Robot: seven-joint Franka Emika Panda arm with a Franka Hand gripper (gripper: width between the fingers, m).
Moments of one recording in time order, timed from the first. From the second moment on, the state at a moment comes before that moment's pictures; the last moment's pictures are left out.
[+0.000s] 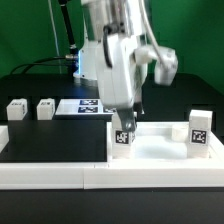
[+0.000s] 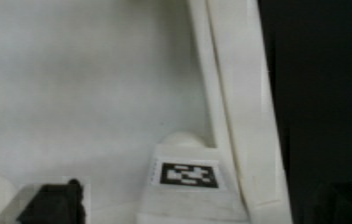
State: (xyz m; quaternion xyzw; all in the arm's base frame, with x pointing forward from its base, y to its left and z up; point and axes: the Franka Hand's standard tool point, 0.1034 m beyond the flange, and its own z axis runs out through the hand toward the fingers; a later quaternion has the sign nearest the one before) arm 0.632 0.018 0.103 -0.62 0.78 0.03 0.09
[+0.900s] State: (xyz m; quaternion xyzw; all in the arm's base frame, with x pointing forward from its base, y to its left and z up) arm 0.631 0.020 0.100 -0.62 0.78 0.03 0.09
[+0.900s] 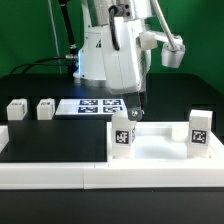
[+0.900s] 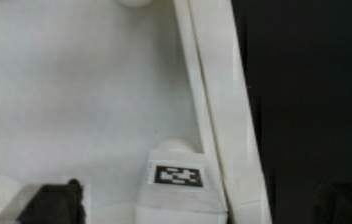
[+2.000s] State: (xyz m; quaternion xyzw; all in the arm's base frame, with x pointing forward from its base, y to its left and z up) arm 0.625 0.018 0.109 -0.86 0.50 -0.02 0.10
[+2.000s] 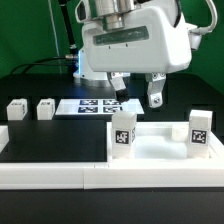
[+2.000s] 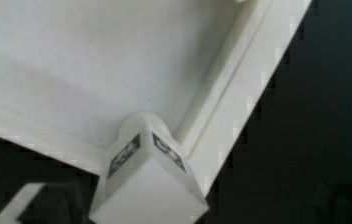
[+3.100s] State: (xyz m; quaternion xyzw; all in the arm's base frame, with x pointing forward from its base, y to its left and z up) arm 0.599 -0.001 0.090 -1.00 -0.02 -0.08 0.03
